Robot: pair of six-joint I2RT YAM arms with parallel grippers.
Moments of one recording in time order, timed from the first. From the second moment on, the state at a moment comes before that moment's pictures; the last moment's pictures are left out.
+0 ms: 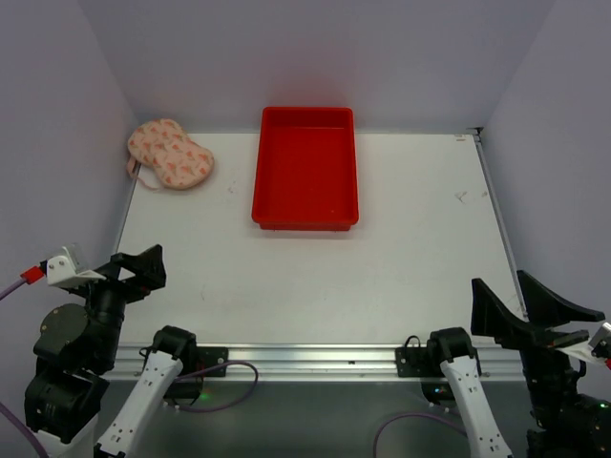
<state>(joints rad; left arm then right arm) -0.29 0.24 1.11 -0.96 -0.38 -0.45 0.16 0.06 1.20 -0.78 0.01 0.32</state>
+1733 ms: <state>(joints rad) 0.21 2.06 1.03 0.59 -0.01 -0.98 0.16 0.20 0.69 -0.44 -0.52 0.48</state>
